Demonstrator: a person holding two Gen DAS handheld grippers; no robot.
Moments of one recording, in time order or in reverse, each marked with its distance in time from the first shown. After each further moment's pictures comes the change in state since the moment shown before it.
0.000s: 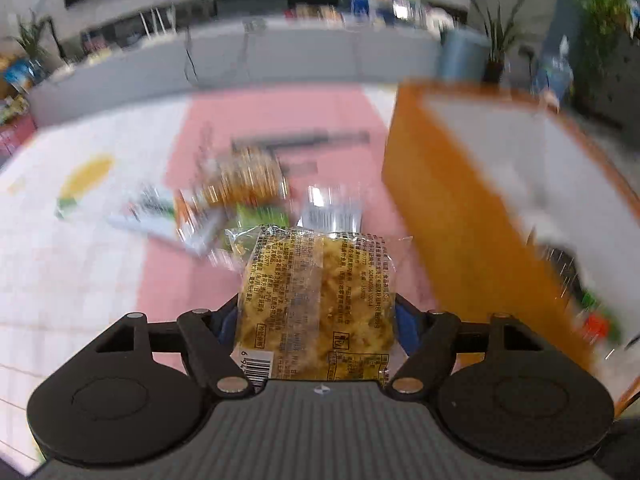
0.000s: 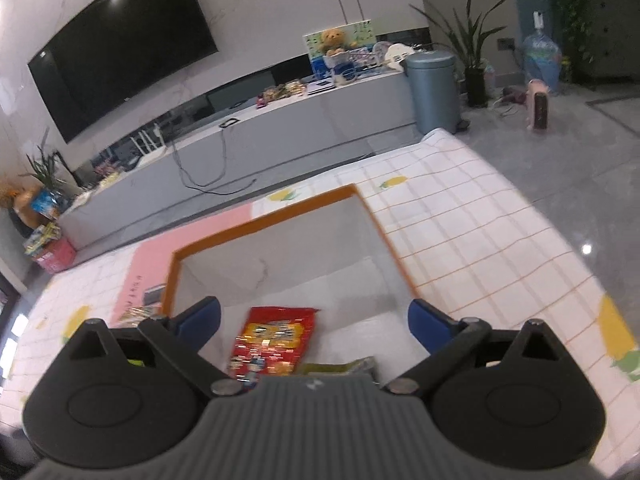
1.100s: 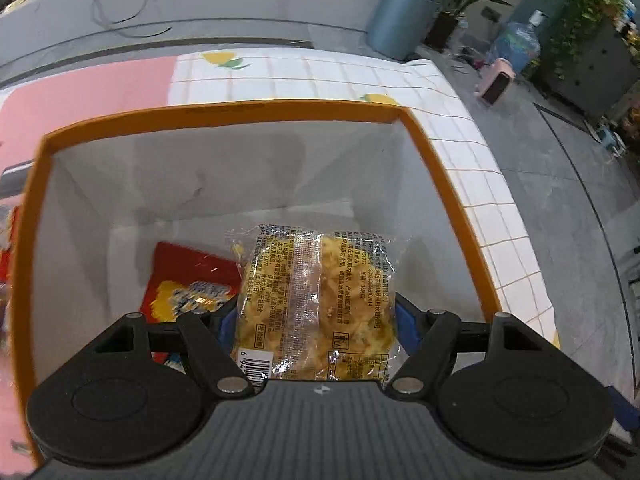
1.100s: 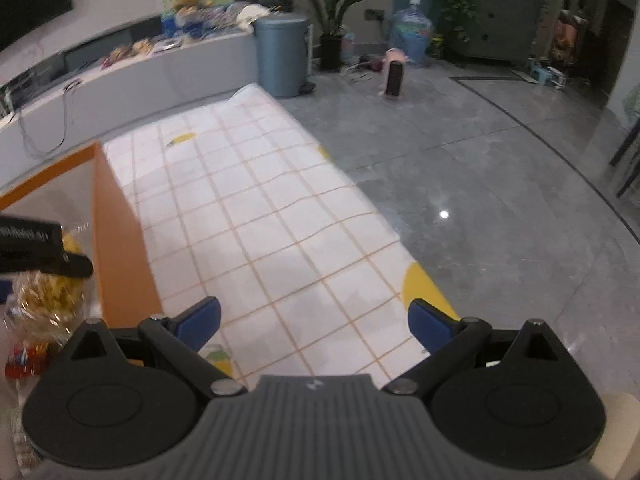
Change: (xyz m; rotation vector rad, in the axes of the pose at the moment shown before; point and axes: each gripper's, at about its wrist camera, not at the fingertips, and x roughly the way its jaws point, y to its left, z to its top) left arm 0.128 -0.178 0.112 -0.050 0.260 -0.226; right arm 0.012 -0.110 -0.006 0.064 0.099 -0.457
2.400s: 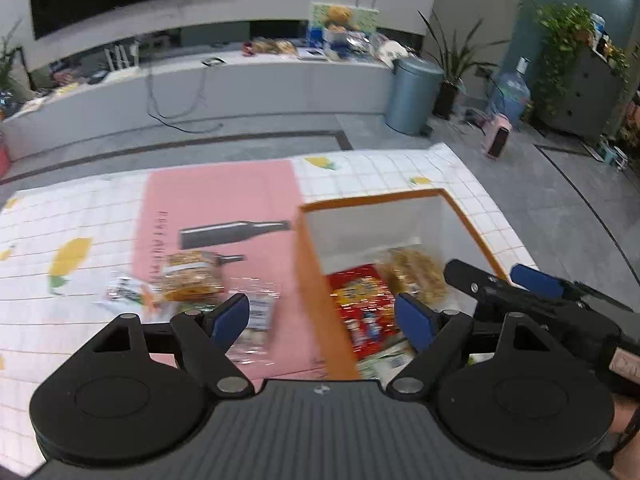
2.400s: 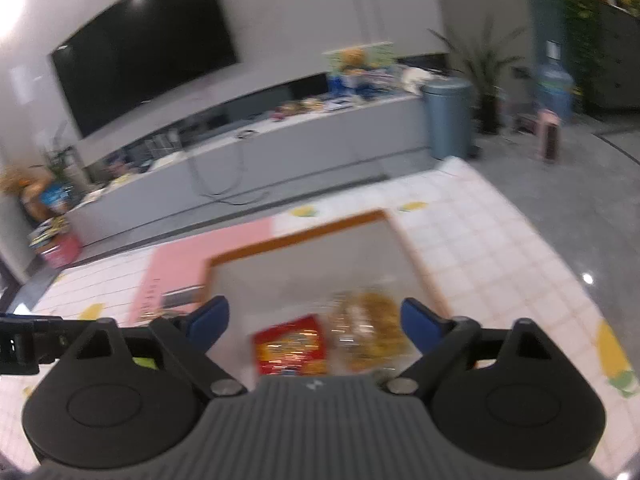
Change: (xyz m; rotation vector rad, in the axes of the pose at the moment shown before) left arm -0.223 0.083 -0.068 0.098 -0.257 0.124; right arm -0.107 0.128 -0.011 -0.122 -0.170 0.543
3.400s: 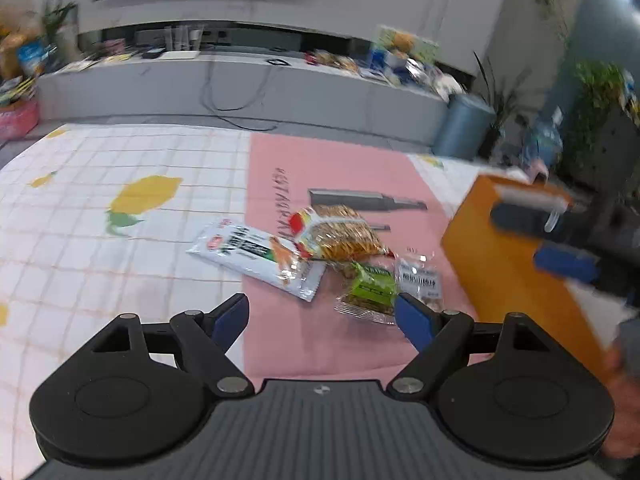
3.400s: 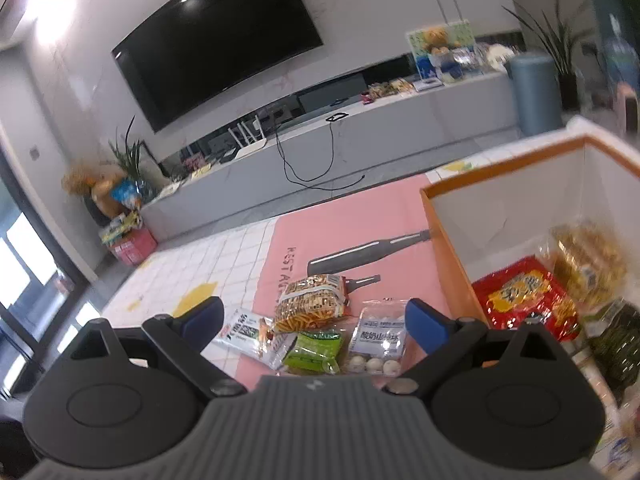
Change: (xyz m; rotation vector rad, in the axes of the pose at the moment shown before) left arm 0.071 0.172 -0.088 -0.098 -0.099 -0.015; right arm 0.066 0.138 -0.067 0.071 0.011 0.193
